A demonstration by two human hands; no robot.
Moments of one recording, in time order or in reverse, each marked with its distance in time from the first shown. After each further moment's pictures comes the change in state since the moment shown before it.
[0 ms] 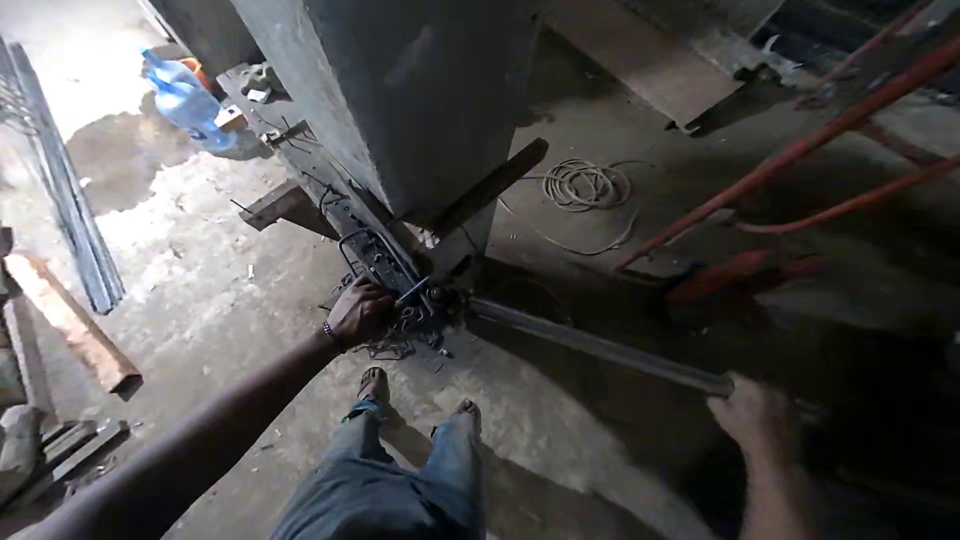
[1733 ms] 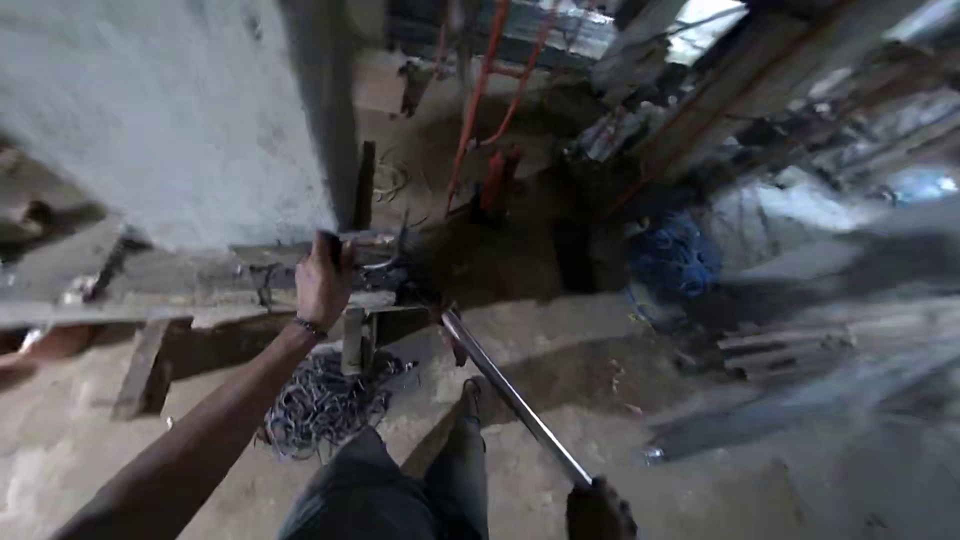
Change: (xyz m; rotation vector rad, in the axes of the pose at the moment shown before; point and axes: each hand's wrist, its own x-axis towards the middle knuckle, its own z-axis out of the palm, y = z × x) left_hand 0.042 -0.116 -0.095 -0.555 0.009 -0.009; right_hand -0.536 -0.473 0.251 0.143 0.238 1.301
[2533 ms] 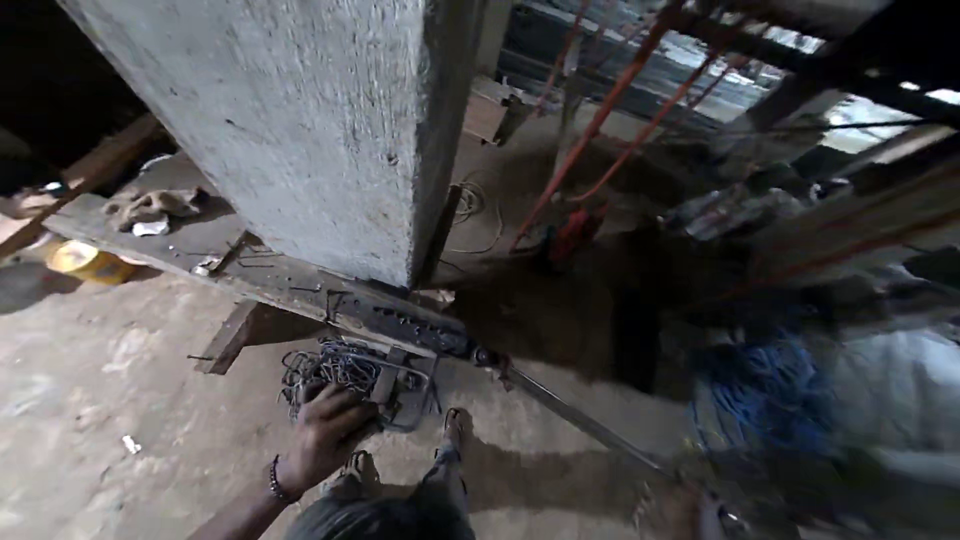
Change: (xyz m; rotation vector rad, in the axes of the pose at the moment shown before) left_hand -0.119 -0.015 -0.046 0.029 0.126 0.359; right_hand 0.350 -0.103 -0.056 0.162 -0.096 -0.394
